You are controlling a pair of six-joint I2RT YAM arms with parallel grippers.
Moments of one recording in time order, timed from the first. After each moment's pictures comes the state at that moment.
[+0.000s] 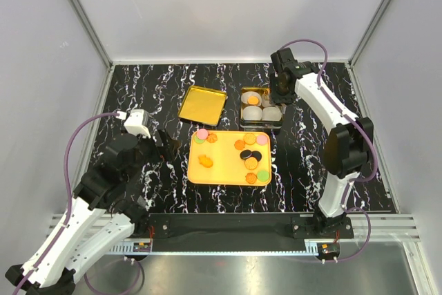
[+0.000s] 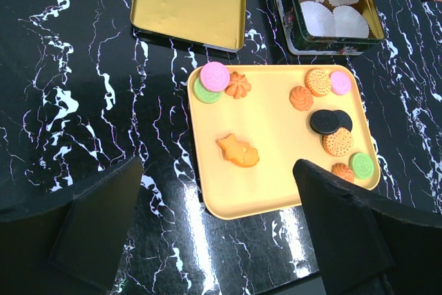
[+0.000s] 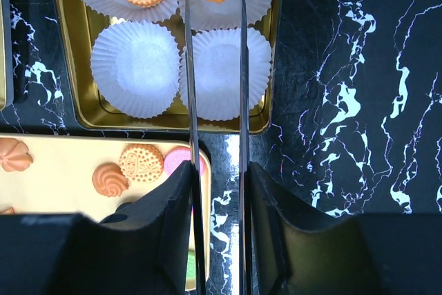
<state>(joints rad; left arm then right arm) -0.56 0.56 0.80 -0.66 -0.19 -0.43 0.34 1.87 1.74 -0.94 0.15 0.31</state>
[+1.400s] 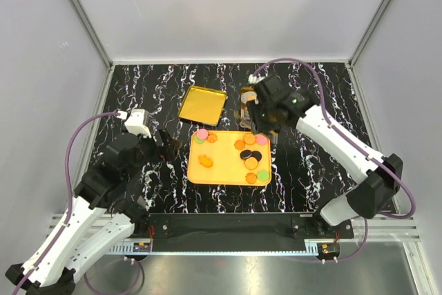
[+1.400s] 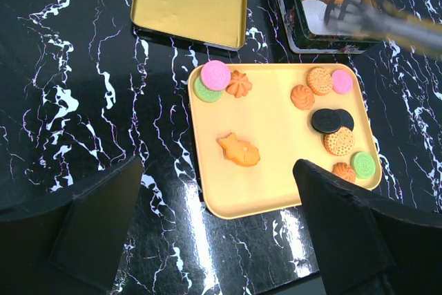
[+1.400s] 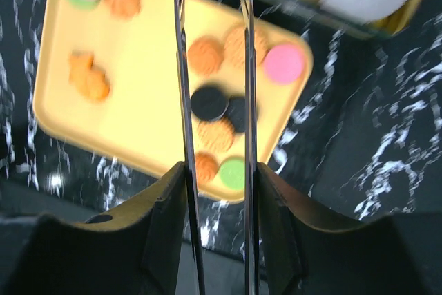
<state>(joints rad) -0.56 0.57 0.80 -0.66 -0.19 -0.43 0.63 1.51 1.51 -0.97 0.09 0.32</state>
